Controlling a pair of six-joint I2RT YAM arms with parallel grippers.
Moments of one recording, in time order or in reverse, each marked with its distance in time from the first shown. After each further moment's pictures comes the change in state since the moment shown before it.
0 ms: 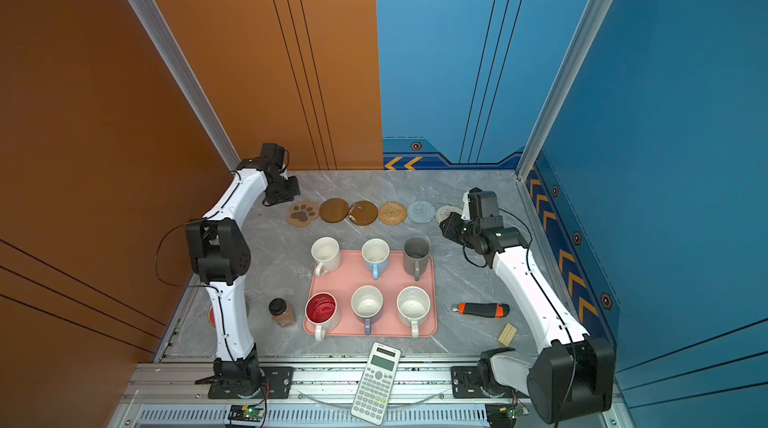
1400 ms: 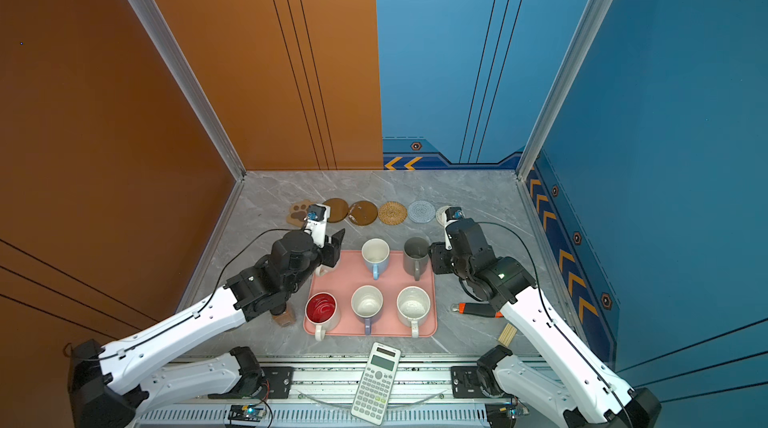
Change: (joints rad) left arm -0.767 -1.123 -1.182 0.835 -0.502 0.121; right arm 0.377 -0.271 -0.050 -0.217 0.319 -0.162
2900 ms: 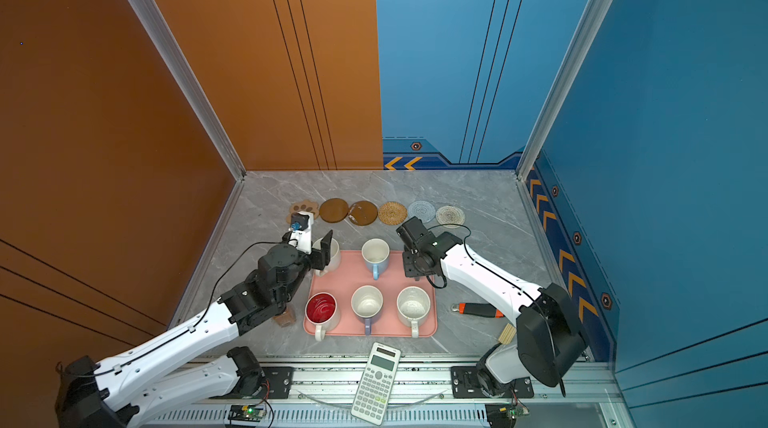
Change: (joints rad) left arm 0.061 -0.092 -0.178 0.176 -0.066 0.057; right arm 0.109 0.506 0.066 0.007 0.053 0.083
